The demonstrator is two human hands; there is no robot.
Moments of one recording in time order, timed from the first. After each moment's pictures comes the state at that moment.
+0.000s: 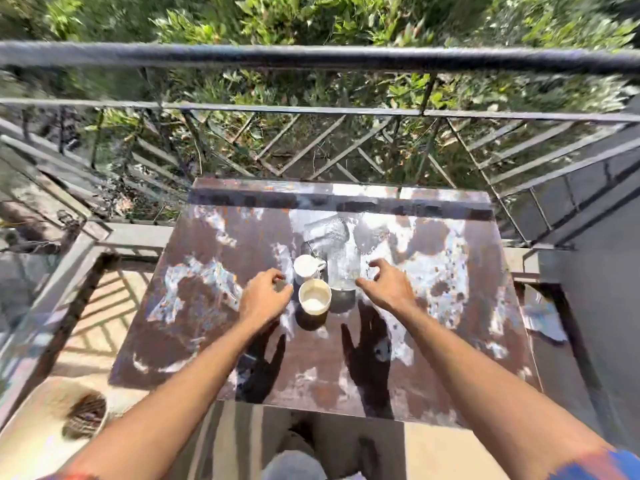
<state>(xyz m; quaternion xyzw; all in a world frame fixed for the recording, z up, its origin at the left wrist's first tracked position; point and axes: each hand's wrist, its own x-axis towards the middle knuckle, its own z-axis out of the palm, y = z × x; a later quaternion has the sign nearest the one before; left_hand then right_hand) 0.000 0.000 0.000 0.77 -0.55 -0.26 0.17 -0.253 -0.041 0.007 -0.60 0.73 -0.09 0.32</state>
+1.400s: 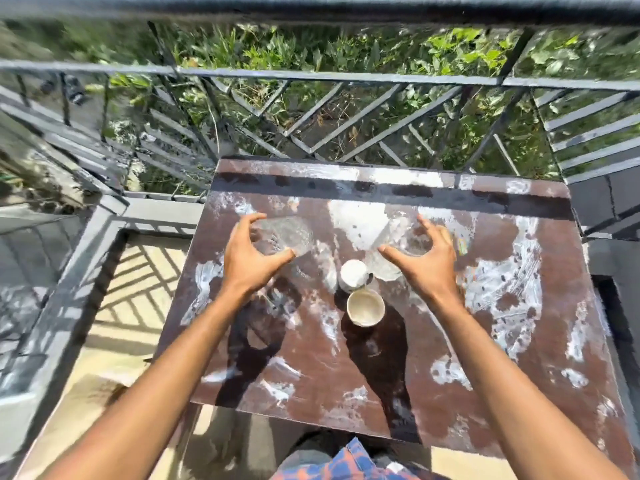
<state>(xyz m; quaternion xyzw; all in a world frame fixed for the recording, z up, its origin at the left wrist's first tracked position) 0.110 -0.077 0.034 0.73 -0.53 -0.27 0.35 -0.192 -0.095 0.039 -0.53 0.69 -0.34 0.35</state>
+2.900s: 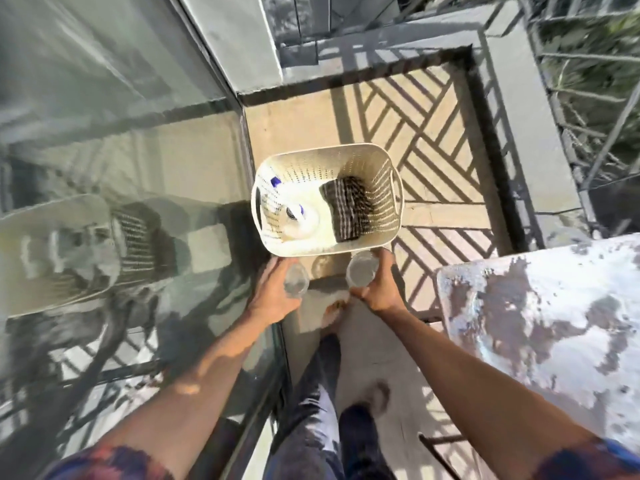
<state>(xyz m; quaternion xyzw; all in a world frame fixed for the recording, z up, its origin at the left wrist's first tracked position) 0.302 0.416 -0.235 0.91 -0.01 -0.26 0.32 0.266 0.175 -0.230 -0.80 0.20 0.14 0.54</state>
